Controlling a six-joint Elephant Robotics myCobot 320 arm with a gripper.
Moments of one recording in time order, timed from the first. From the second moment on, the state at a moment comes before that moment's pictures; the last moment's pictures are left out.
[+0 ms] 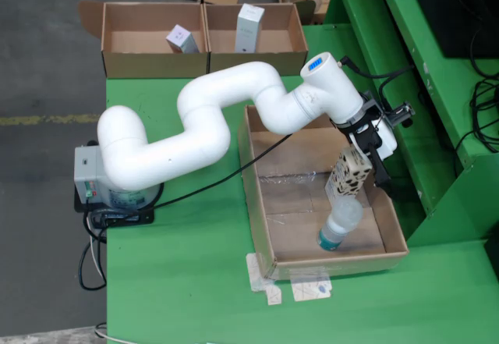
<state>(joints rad) 0.13 -1.30 -0.03 0.50 0.97 0.04</state>
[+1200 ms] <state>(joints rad) 0.13 -1.30 -0.03 0.50 0.96 -0.03</state>
